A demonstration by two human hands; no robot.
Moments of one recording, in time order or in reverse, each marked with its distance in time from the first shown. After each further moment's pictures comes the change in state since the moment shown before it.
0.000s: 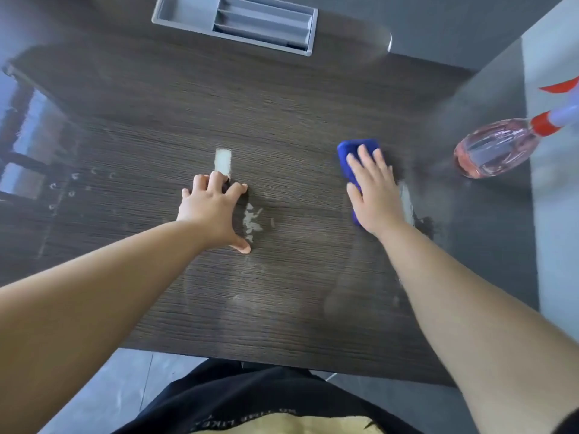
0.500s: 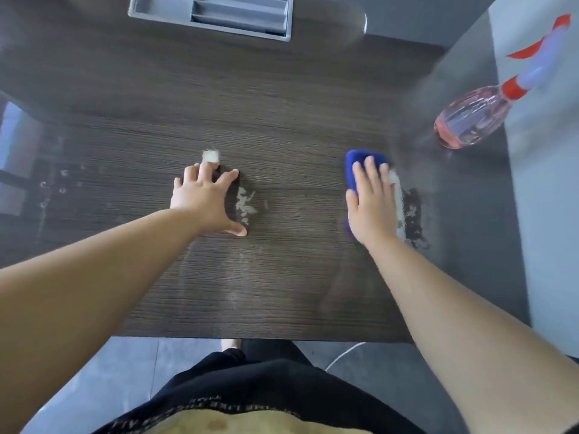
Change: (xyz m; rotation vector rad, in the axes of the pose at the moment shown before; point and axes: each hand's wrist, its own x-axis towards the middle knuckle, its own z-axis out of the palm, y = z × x) left_hand -0.005 -0.003 0.004 -0.037 0.007 0.023; right_hand -0.066 -0.012 0.012 -0.020 0.046 0.270
